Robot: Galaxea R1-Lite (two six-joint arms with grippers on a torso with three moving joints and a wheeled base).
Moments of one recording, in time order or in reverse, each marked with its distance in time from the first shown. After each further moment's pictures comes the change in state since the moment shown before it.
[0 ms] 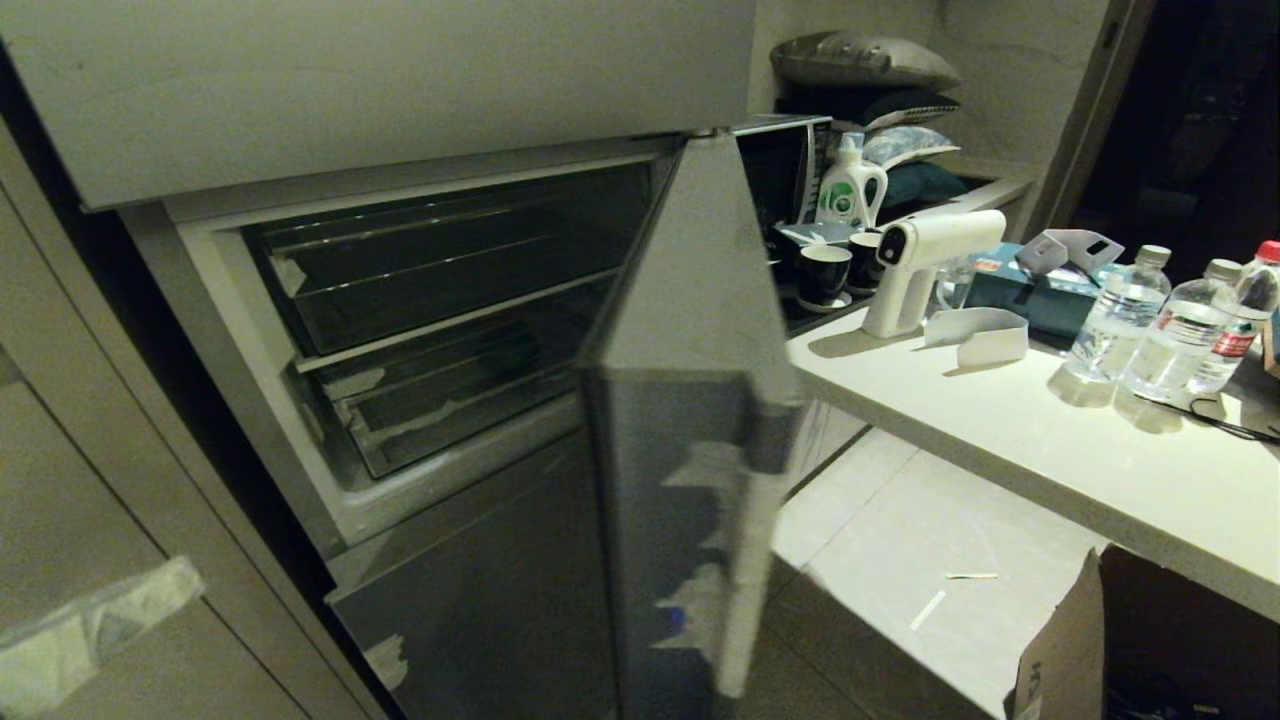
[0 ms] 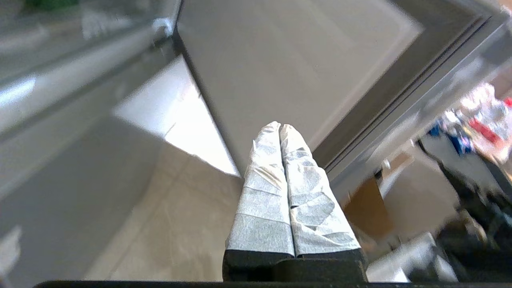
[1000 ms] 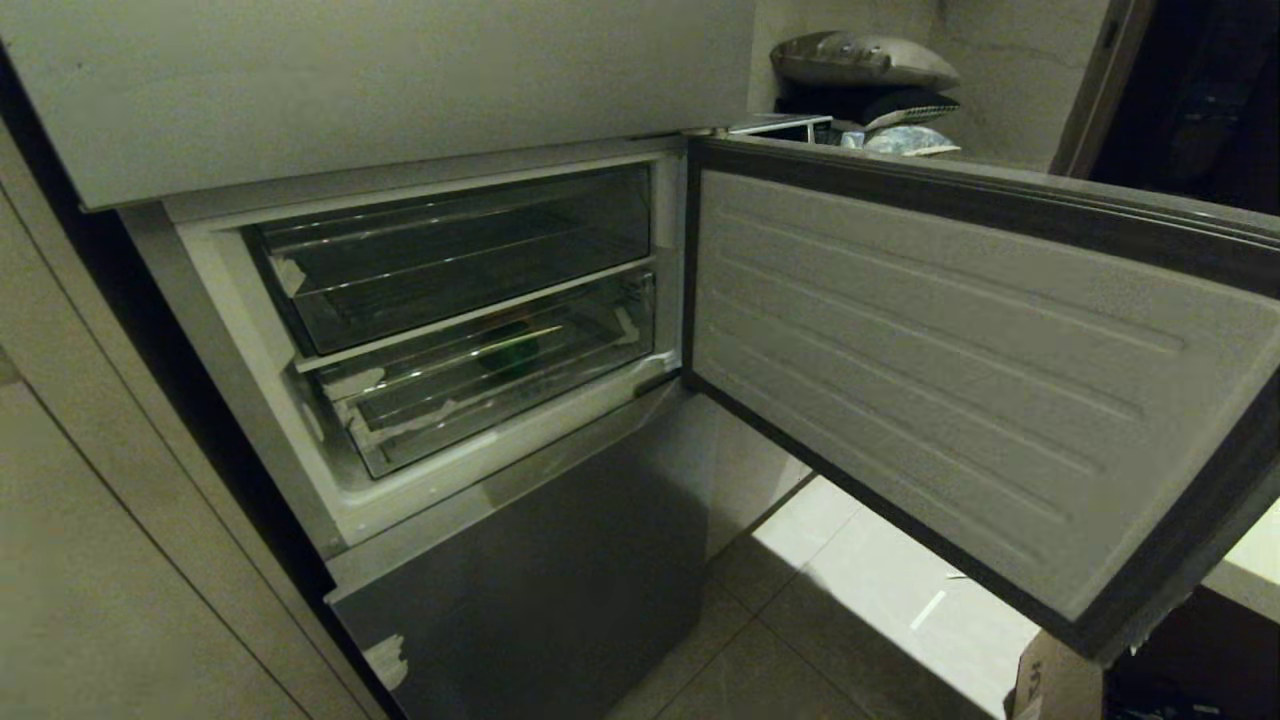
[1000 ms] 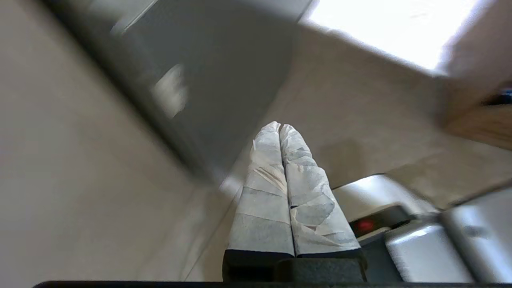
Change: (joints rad) left arm 0.009 -0.226 0.364 0.281 0.349 0.480; right arm 0.000 0.000 0.000 0.001 -0.002 -0.005
